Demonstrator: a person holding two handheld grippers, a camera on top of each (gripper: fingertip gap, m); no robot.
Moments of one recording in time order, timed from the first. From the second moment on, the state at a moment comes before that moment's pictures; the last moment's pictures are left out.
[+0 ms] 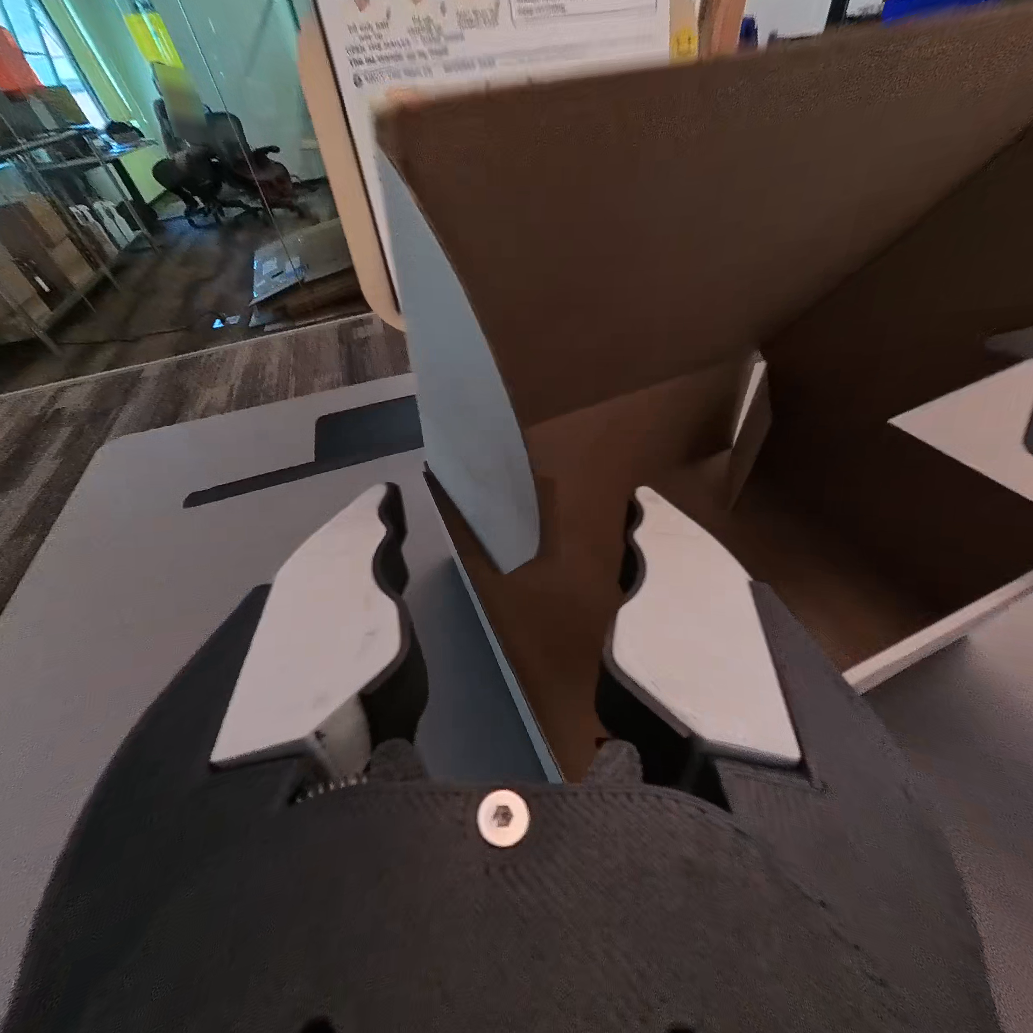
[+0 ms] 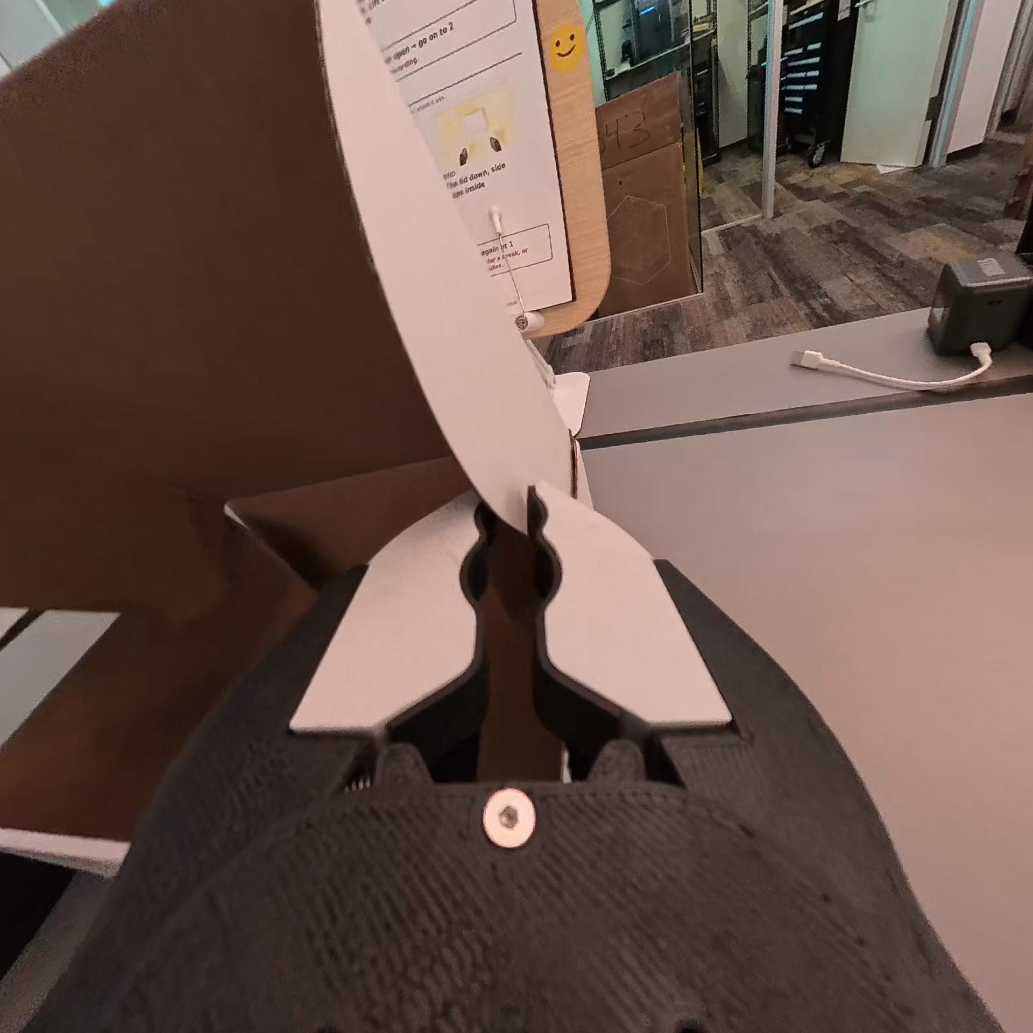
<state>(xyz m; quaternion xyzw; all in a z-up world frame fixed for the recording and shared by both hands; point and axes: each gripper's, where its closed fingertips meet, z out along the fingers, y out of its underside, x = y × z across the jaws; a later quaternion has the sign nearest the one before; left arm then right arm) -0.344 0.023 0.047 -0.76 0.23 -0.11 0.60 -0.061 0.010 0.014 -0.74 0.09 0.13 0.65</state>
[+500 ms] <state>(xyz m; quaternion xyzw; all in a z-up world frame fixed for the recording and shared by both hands) -0.360 0.063 0.020 -0.77 0.20 -0.04 0.60 -0.085 -0.035 0.080 -0.64 -0.07 0.09 0.76</state>
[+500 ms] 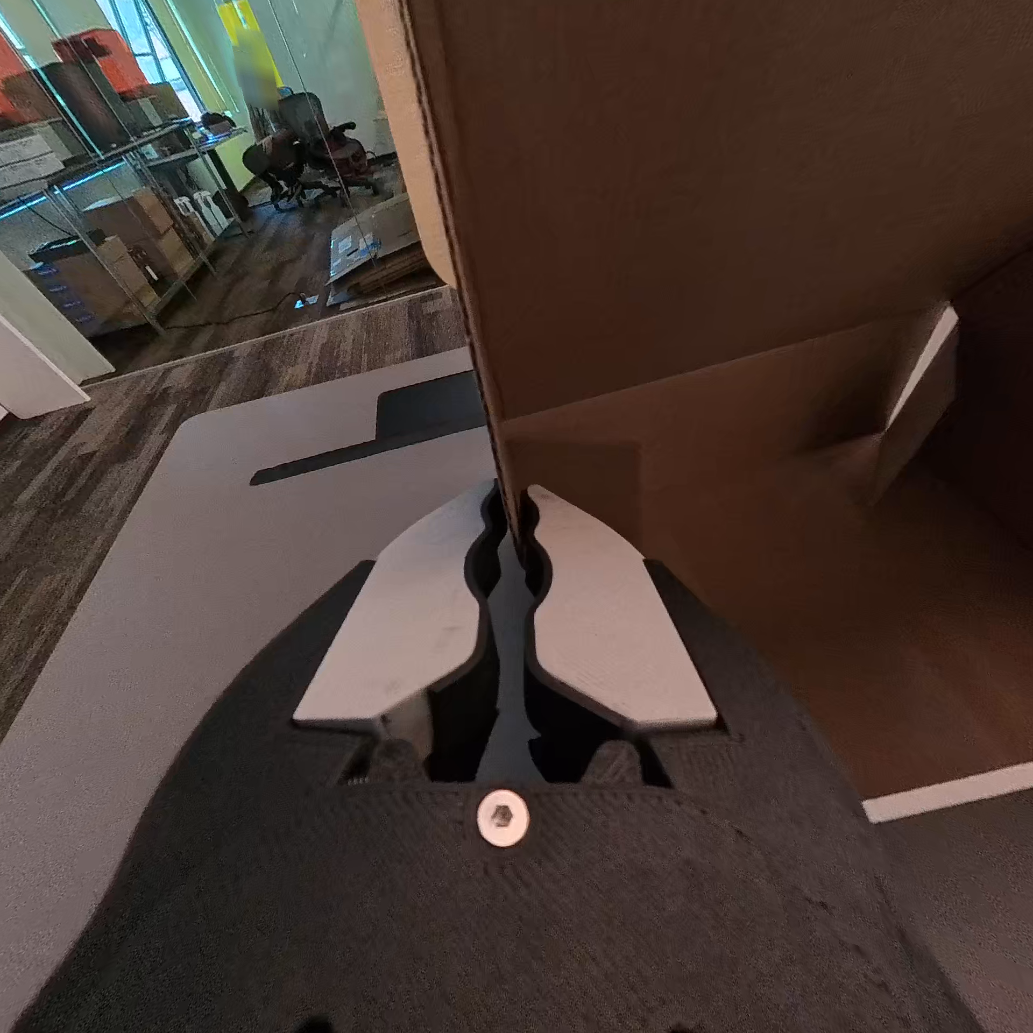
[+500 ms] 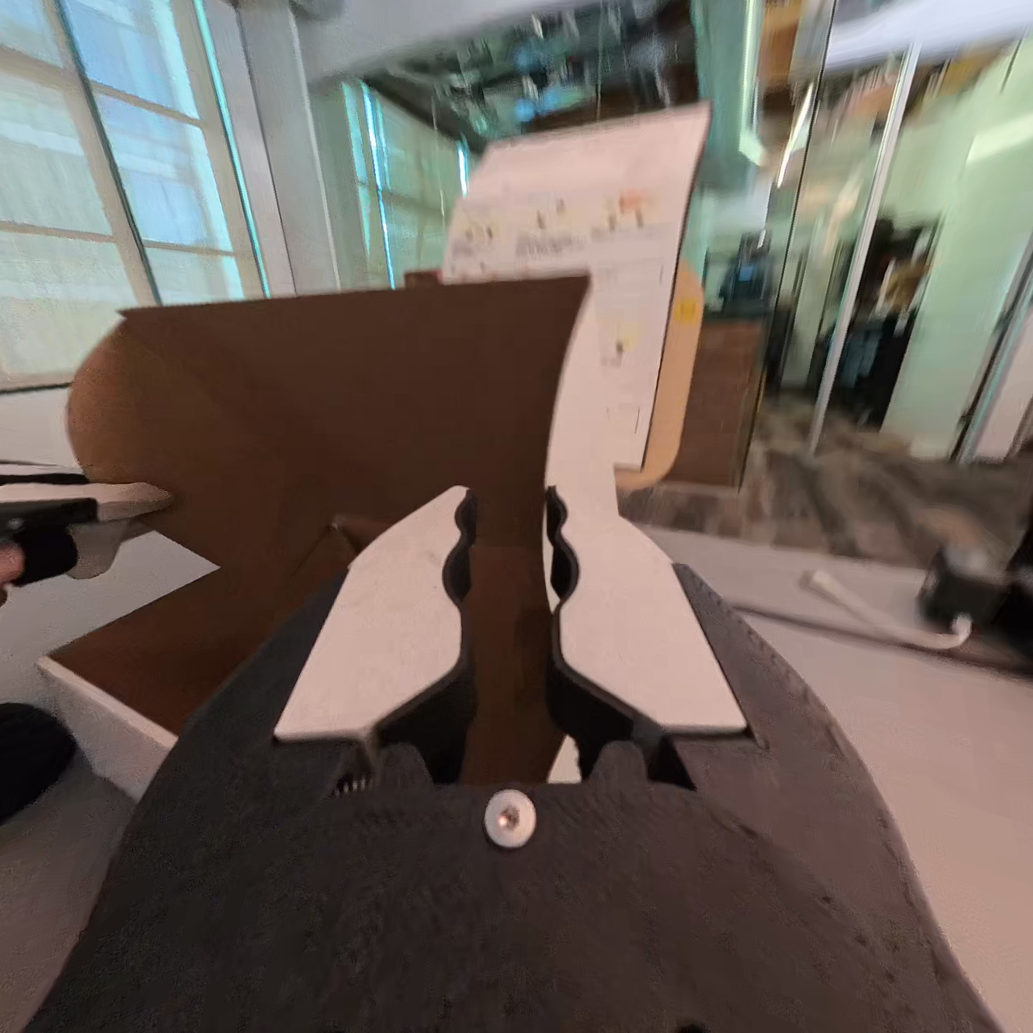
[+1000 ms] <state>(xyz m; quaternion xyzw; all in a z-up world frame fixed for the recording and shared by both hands) -0.357 0.060 0.018 -0.76 0.19 -0.05 0.62 -0.289 0.019 0.037 -0.58 -0.51 0.02 0.63</state>
